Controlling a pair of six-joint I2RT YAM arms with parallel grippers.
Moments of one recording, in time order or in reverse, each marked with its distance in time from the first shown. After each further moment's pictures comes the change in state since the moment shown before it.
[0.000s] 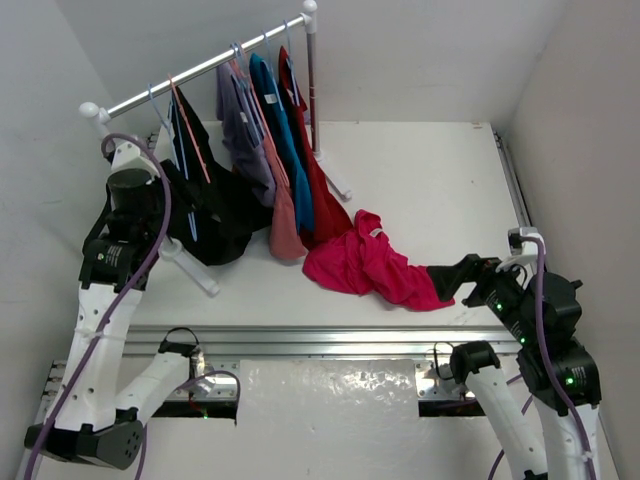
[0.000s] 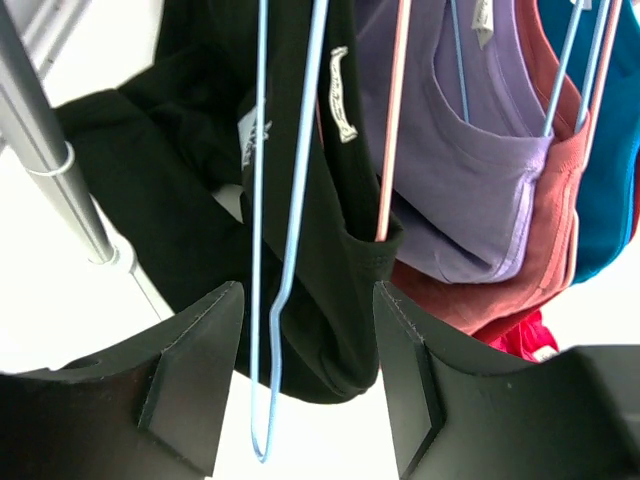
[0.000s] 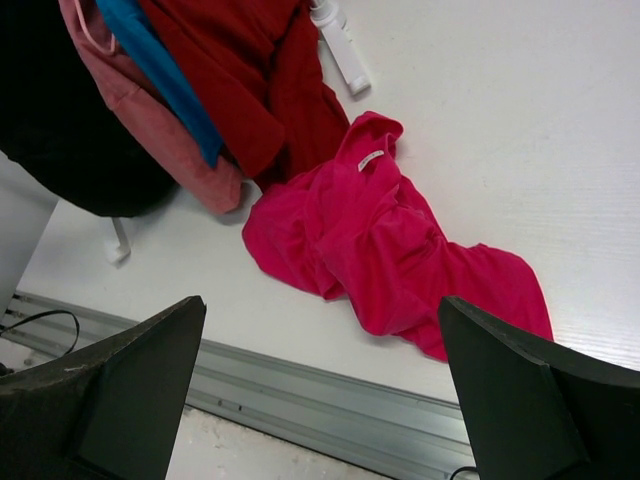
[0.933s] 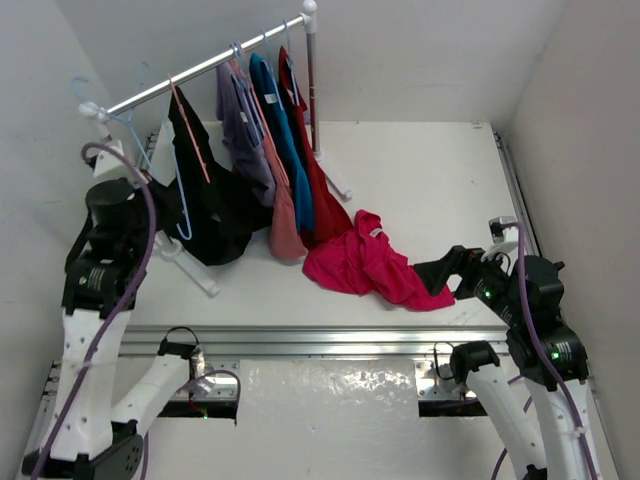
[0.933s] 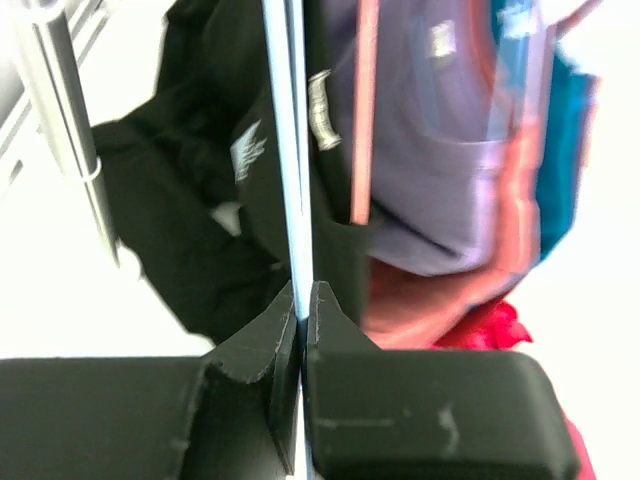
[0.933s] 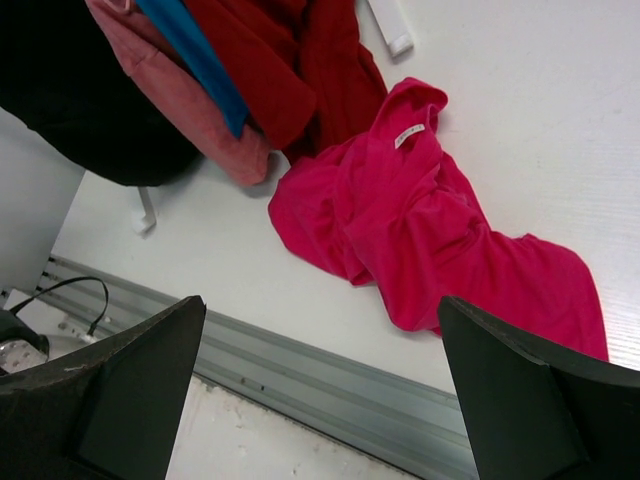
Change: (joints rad) left arm 0.000 -0.076 0.043 -0.044 0.000 0.029; right arm 0.000 0.074 -0.061 0.077 -0.109 0.020
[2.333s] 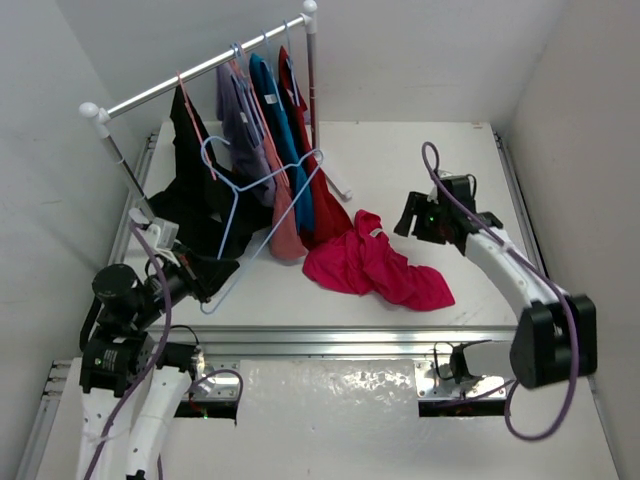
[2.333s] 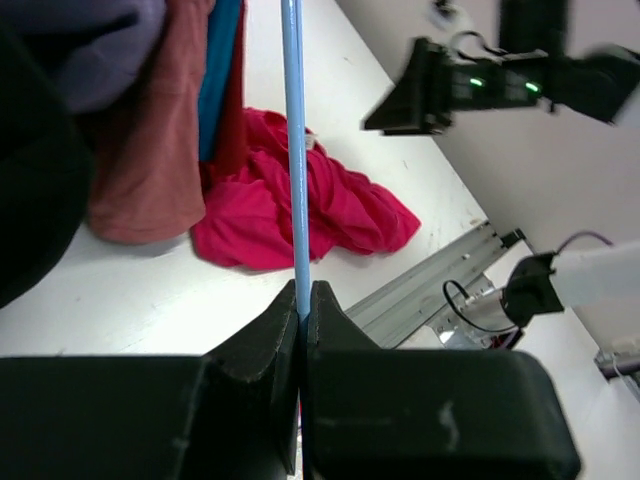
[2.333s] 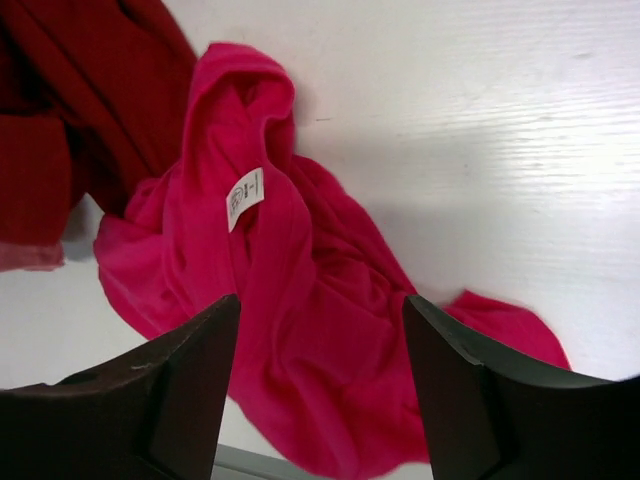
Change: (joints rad) left arm 0.000 -0.460 -0.409 0.078 0.766 -0.008; right arm 0.002 0.888 0.059 0.353 0.170 0.007
